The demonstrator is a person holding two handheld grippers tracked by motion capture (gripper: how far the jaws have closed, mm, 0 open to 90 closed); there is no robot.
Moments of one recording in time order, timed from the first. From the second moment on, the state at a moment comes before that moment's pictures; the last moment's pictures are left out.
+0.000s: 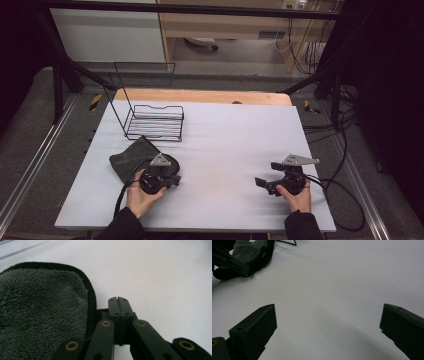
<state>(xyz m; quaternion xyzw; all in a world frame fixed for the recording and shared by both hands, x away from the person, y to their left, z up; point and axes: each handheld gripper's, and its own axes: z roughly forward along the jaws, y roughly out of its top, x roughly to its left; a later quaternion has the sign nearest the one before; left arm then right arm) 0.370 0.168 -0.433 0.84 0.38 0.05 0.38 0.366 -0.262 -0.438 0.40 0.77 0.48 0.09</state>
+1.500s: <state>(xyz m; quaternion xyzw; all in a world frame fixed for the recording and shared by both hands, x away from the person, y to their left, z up) 0.334 0.159 -0.400 0.85 0.36 0.08 0.38 0.369 -0.206 -0.428 0.36 0.80 0.47 0.09</state>
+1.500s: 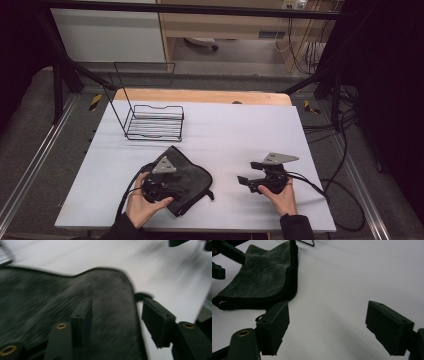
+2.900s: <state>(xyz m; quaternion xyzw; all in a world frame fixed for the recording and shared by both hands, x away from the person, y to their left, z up) 0.380 0.259 -0.432 0.79 0.50 0.09 0.34 0.399 -0.094 -0.453 0.31 0.86 0.41 -0.01</state>
